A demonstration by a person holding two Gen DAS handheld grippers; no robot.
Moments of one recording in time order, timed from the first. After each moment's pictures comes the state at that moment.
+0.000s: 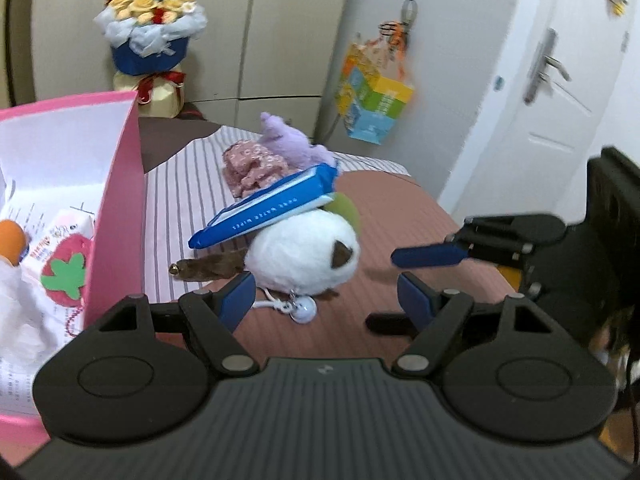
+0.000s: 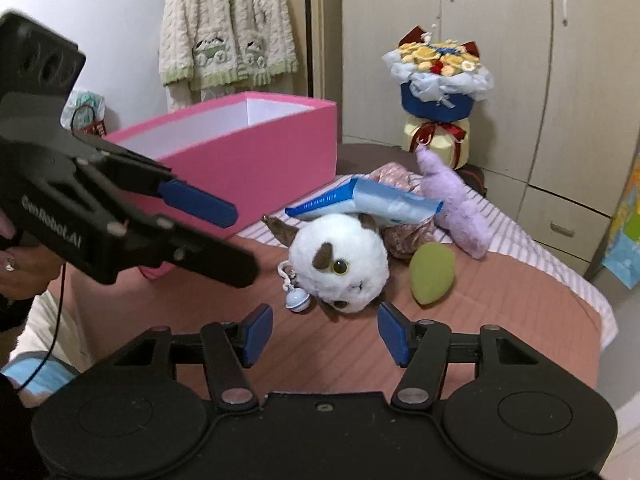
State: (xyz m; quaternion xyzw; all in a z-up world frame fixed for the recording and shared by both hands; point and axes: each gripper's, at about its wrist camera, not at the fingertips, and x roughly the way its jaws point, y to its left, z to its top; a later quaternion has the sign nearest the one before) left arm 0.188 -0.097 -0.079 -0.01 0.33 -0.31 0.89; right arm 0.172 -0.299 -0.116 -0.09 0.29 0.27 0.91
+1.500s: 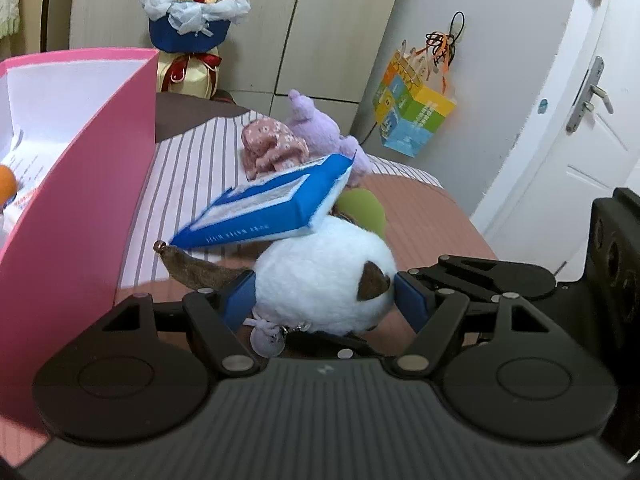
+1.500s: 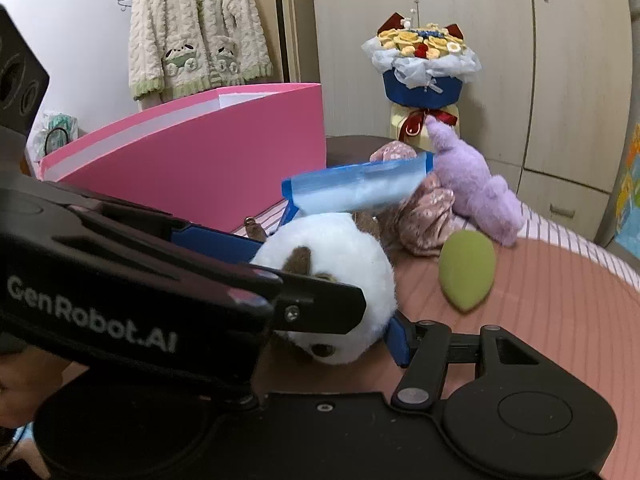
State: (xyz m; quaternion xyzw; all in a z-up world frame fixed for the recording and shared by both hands) left arm 0.192 -0.115 -0.108 -0.06 0.34 -0.25 0.90; right arm 0.195 -0.268 -0.146 -0.04 0.30 0.23 0.93
